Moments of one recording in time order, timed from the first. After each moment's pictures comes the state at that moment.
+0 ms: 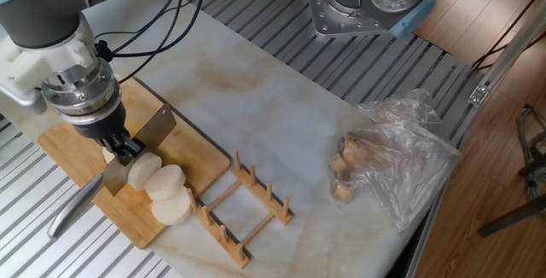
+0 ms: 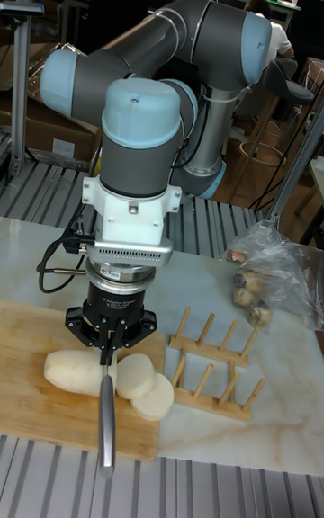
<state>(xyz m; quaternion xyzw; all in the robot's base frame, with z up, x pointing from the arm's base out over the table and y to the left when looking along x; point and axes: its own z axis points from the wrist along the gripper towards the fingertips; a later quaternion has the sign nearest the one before) 0.697 -0.042 0.100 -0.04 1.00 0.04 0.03</state>
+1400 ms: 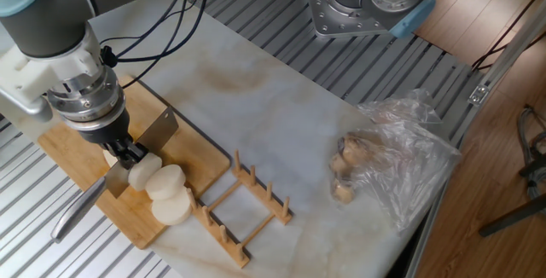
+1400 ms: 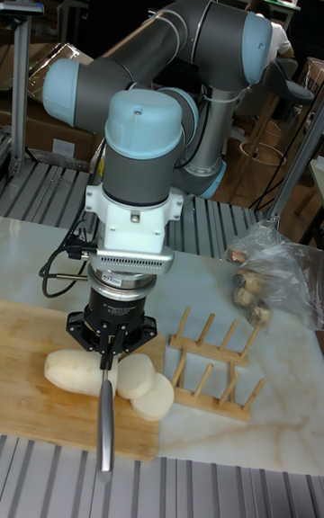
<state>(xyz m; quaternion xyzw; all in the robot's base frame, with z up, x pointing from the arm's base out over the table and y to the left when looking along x) 0.696 -0.036 0.089 -0.04 1.00 0.04 0.03</state>
